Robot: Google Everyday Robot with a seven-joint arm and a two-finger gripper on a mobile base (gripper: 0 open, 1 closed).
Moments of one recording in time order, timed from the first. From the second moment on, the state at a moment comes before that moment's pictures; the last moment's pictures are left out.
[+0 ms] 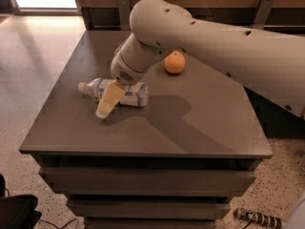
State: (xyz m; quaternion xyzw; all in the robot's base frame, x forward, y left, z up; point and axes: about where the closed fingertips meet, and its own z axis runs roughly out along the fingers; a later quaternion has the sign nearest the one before) arm 0.590 0.115 0.834 -0.62 0.72 0.15 0.27
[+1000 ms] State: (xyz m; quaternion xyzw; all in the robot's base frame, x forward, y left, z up) arm 0.610 0.065 0.889 -0.61 0.72 0.13 0.29
